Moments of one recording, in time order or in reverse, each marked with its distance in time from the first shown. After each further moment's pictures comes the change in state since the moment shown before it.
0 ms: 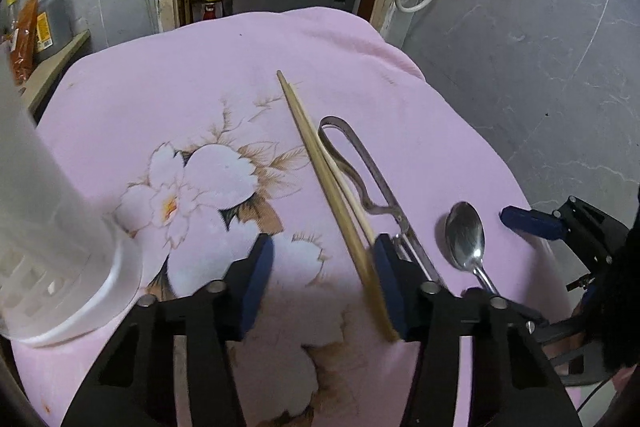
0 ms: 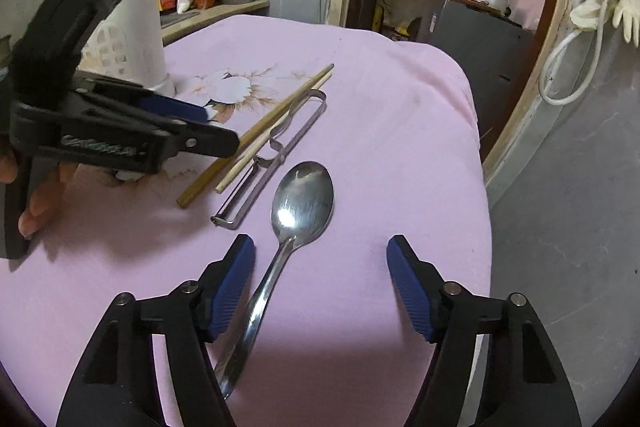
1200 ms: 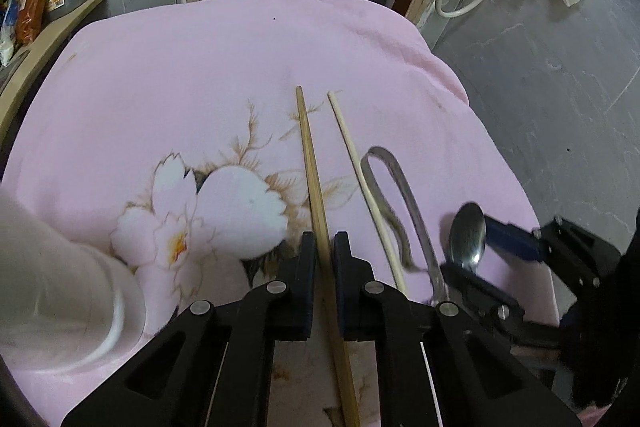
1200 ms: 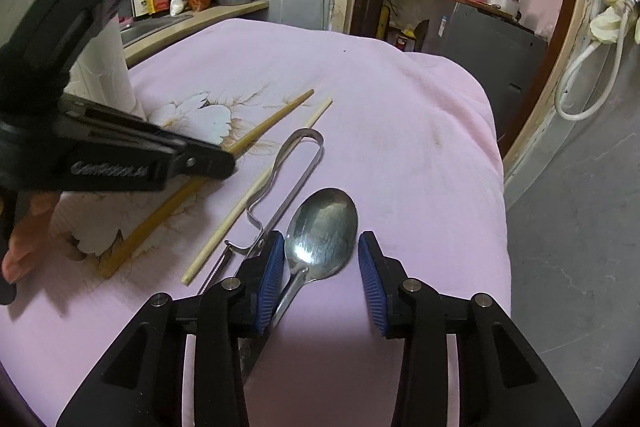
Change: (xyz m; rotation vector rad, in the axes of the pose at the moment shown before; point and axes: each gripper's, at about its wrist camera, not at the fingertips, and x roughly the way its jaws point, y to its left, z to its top) left arm 0.018 0.028 0.032 -0.141 0.062 0.019; right arm 0.040 -0.009 0.046 -0.011 0.007 0.009
